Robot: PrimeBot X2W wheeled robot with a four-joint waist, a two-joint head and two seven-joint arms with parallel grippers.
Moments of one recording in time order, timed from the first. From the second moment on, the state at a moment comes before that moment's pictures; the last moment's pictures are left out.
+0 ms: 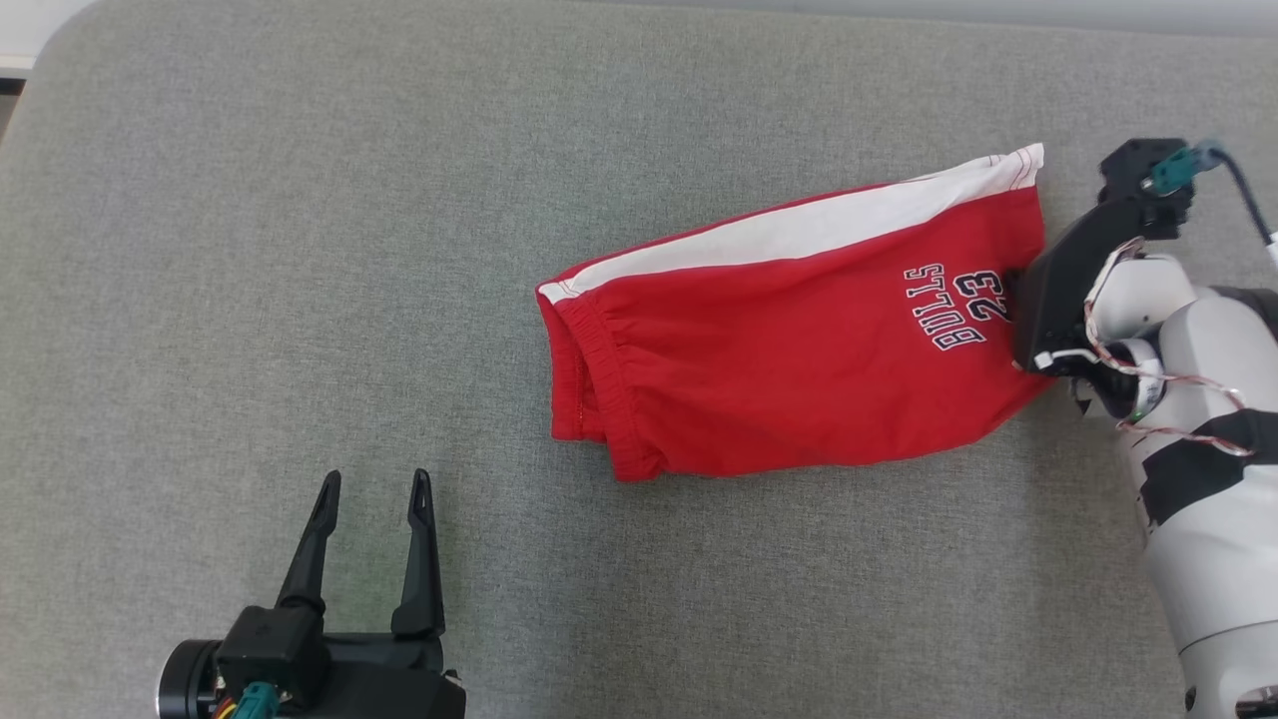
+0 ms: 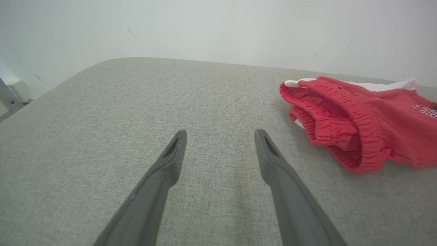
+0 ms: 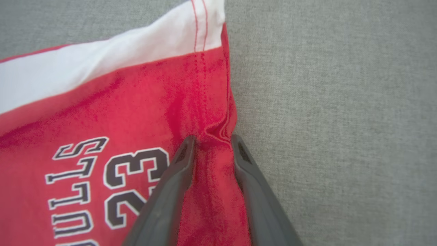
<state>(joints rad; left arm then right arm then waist) -0.11 0.08 -0.14 0.11 -0.21 0.00 -0.26 -0.86 -0.30 0.04 0.78 0.21 0.13 0.65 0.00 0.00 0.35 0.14</state>
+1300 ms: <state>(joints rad) -0.06 0.05 -0.14 0.19 -0.19 -0.03 -0.26 -0.54 -0.32 -0.04 0.18 0.02 0.13 0.74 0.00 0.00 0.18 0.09</state>
